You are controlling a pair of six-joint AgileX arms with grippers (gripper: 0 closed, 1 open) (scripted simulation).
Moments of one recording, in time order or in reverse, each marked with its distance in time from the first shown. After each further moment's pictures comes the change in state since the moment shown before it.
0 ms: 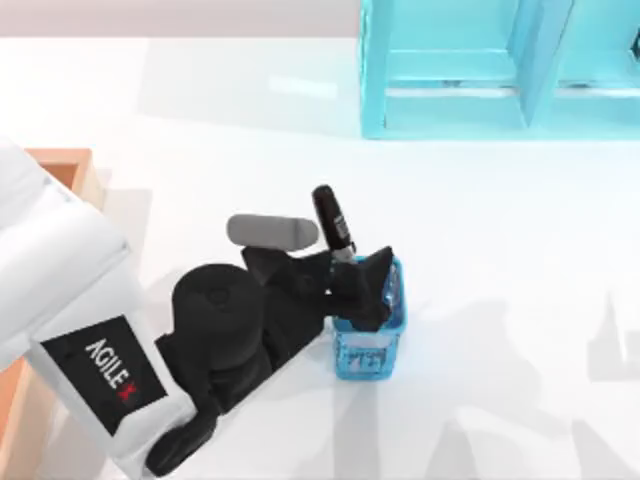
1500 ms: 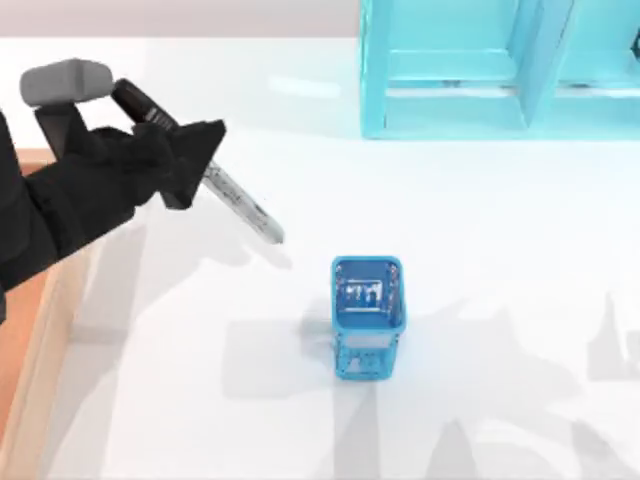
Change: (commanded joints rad) left arm 0.467 -0.780 0.002 -0.789 0.431 0.086; right arm 0.000 0.000 0.000 0.000 0.000 0.000
